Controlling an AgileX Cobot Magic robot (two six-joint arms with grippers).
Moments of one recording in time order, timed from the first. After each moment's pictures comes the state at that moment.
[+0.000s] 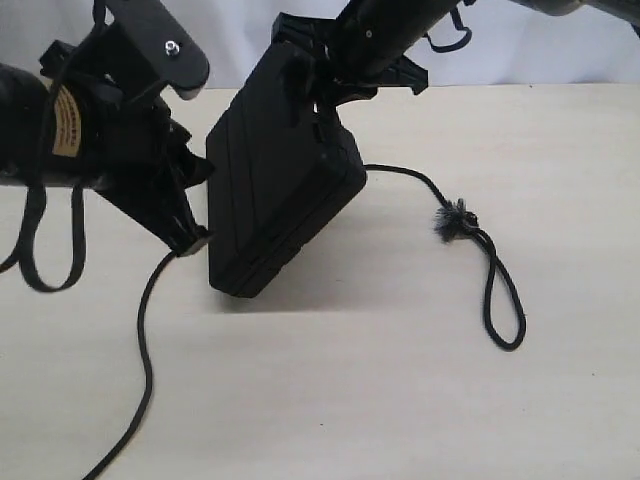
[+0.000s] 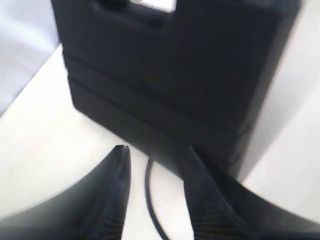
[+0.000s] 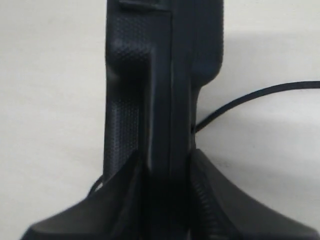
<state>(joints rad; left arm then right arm) -0.56 1.30 -0.88 0.42 0.48 -0.02 0.39 2.09 -1.89 0.33 0.91 0.26</state>
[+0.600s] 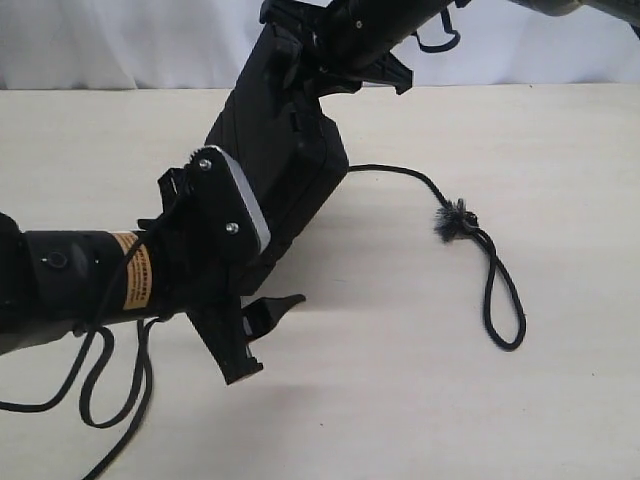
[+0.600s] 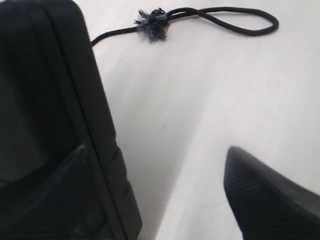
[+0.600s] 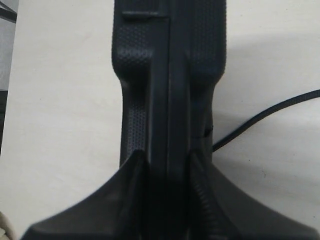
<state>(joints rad) -0.62 1.46 -0.58 0.48 -0.17 0.01 0.39 2.09 -1.89 0.44 0.86 0.25</state>
